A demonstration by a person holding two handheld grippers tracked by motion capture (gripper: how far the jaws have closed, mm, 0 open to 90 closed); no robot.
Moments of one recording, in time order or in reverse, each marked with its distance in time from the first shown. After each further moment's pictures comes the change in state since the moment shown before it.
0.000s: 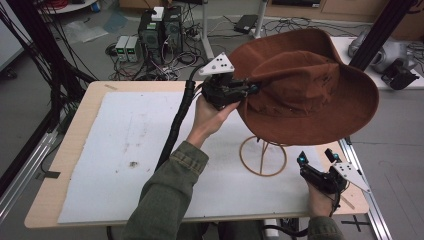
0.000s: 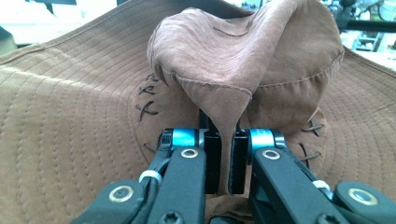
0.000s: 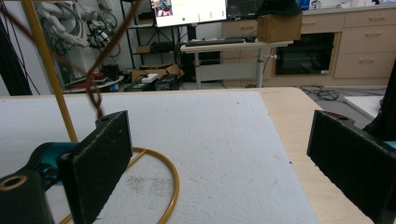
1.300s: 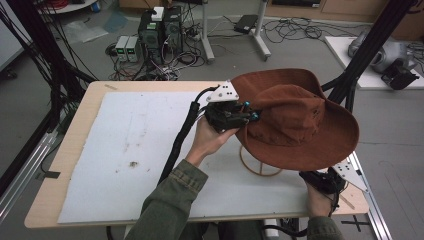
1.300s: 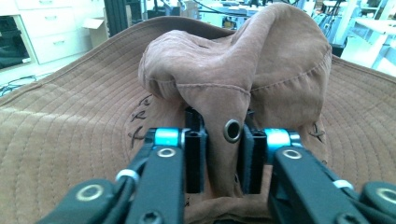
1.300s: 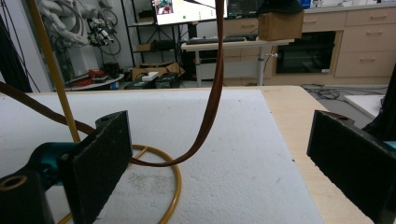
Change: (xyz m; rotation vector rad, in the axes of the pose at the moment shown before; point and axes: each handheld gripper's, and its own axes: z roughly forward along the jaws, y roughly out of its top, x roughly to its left) left arm -0.018 -0.045 0.001 0.087 -0.016 0.023; right arm 0.003 -0.002 0.001 0.010 0.001 0.000
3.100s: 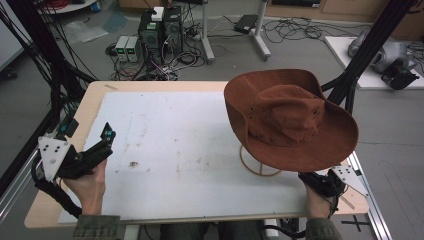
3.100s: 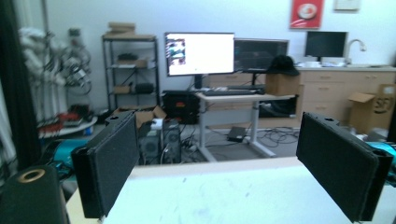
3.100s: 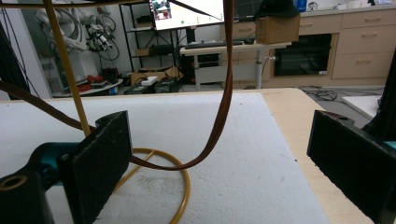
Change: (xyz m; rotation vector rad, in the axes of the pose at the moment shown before) left arm -0.017 -0.125 -0.292 -0.308 1.132 -0.020; right arm 0.008 0.002 -0.009 -0.020 -0.014 0.017
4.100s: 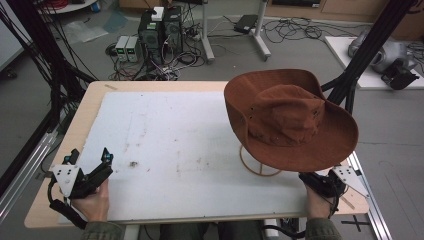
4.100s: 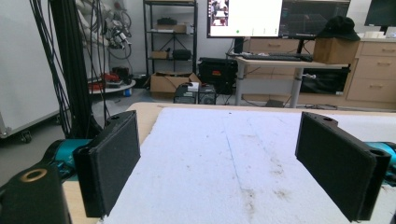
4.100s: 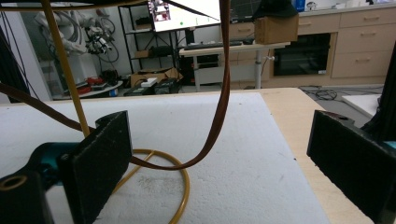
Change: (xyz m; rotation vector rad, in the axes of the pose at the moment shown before) left arm 0.021 -0.084 -0.013 0.111 0.135 -0.011; right arm 0.000 -0.001 -0.001 -0.003 0.001 0.006
